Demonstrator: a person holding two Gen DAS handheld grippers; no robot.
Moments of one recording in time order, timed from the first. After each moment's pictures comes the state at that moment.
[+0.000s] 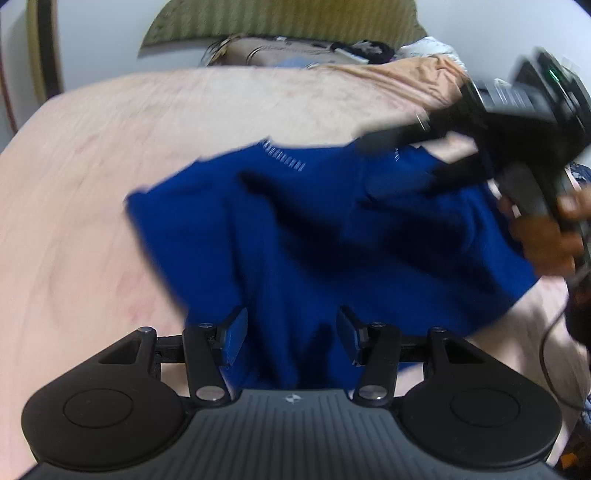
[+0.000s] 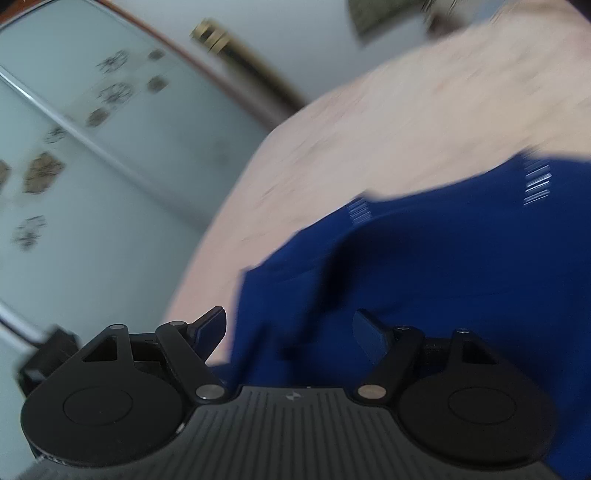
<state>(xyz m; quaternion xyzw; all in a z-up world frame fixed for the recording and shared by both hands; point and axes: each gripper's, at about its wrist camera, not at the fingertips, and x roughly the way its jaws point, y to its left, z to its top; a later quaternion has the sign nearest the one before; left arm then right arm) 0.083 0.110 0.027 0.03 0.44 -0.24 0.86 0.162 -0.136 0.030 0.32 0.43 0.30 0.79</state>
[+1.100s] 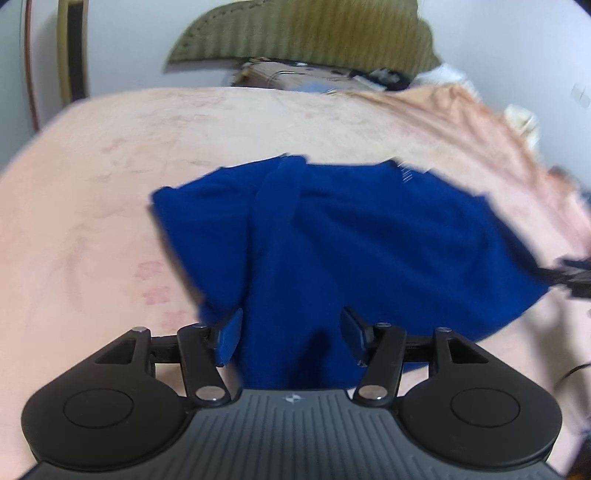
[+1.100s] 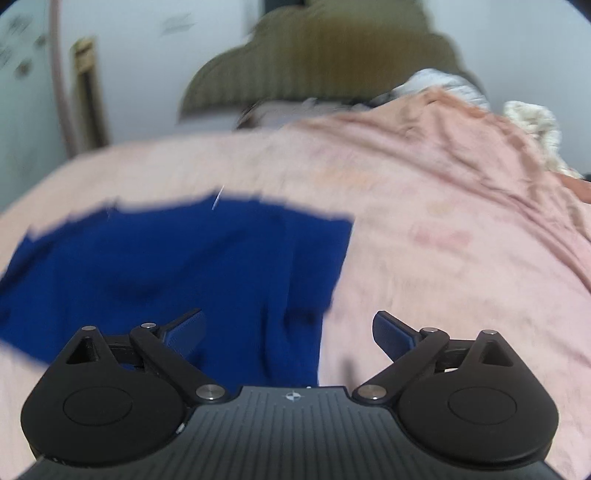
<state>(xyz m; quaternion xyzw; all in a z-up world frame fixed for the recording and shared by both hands) 0.063 0.113 0.026 0.03 0.39 -0.20 0.90 -0.050 -0.233 0.037 0.01 0.35 -0.11 0.93</state>
